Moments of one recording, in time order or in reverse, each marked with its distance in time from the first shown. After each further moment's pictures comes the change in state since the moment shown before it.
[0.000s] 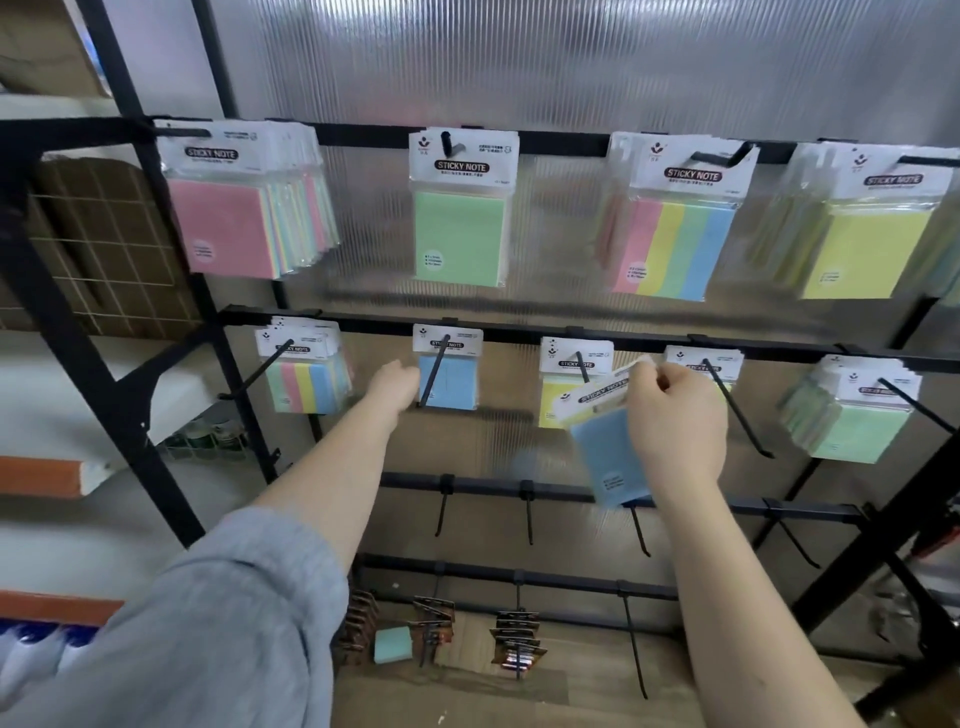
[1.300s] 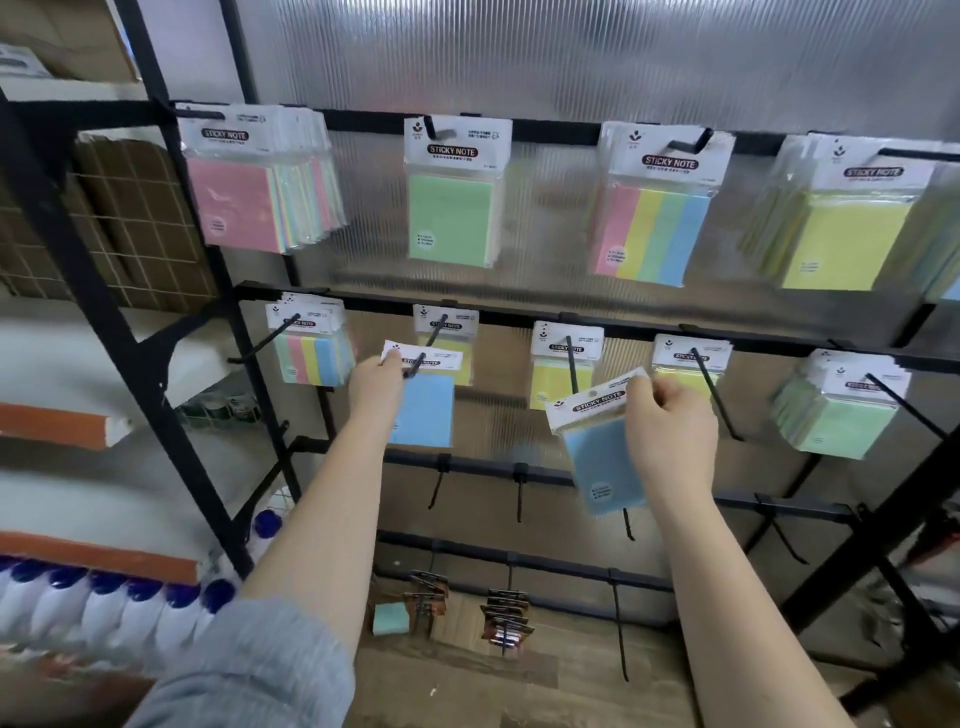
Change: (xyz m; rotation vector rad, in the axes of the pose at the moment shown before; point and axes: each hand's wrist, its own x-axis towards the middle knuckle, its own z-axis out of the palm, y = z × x) left_hand -0.063 -0.017 0.006 -0.228 0.262 0.083; right_hand -0.013 0.029 -0.026 0.085 -0.128 -0.018
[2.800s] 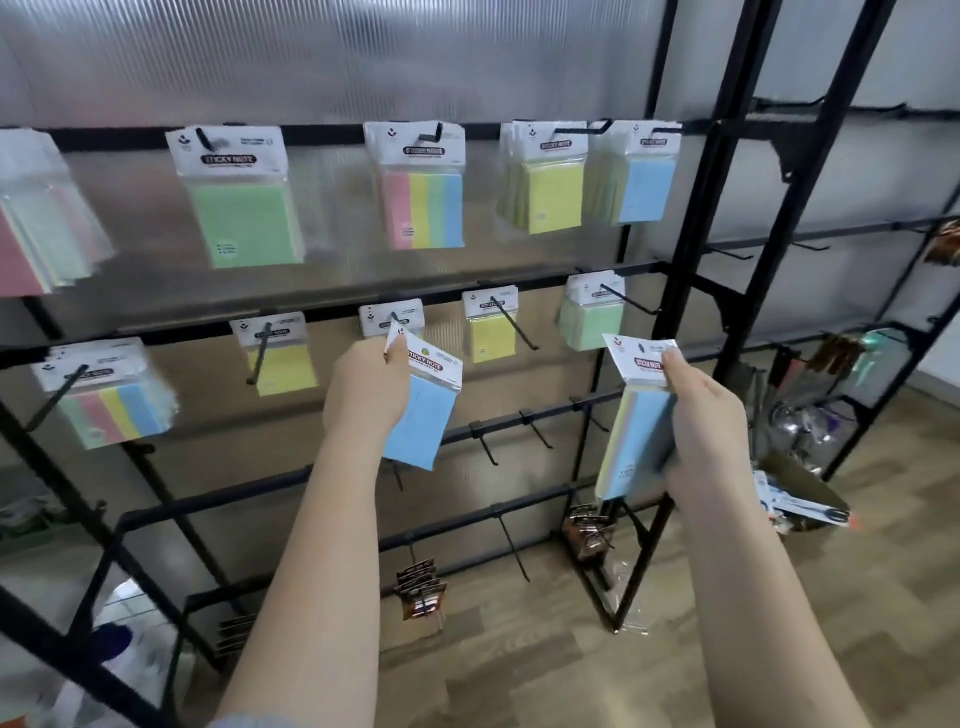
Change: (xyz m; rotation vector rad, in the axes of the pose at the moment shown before) left_hand -0.152 0.060 0.032 0.353 -0.346 0.549; right_hand -0.096 0.037 -0.146 0.610 0.378 0.305
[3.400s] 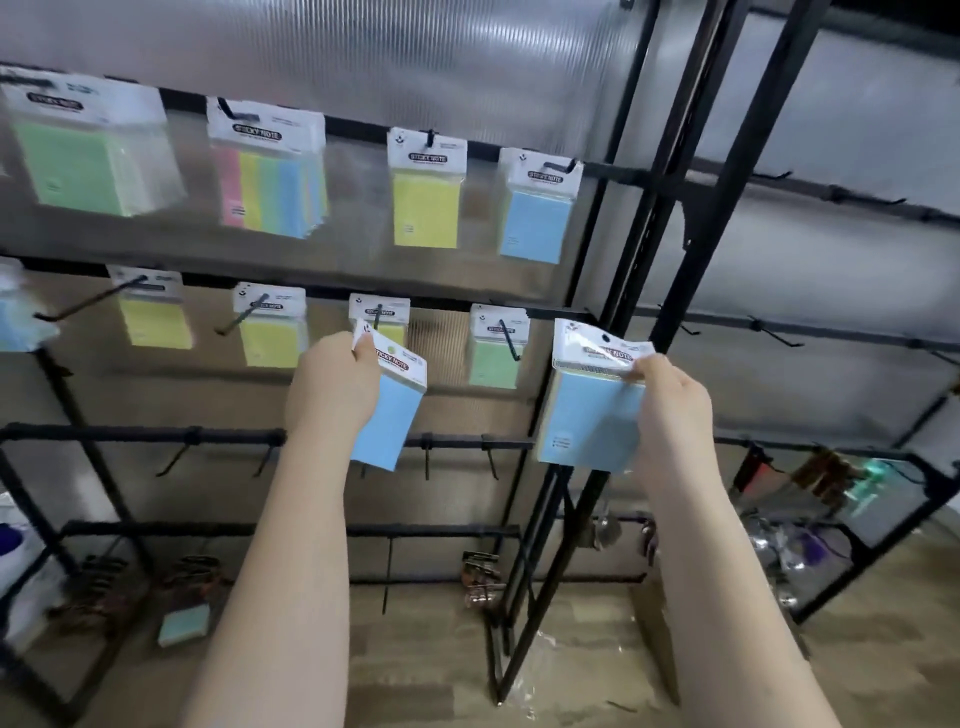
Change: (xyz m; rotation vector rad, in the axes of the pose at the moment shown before) left_hand -0.047 0.156 0.156 0.025 0.287 -0.198; right_hand 0.191 -0.067 -0.138 -0.220 -0.234 0.025
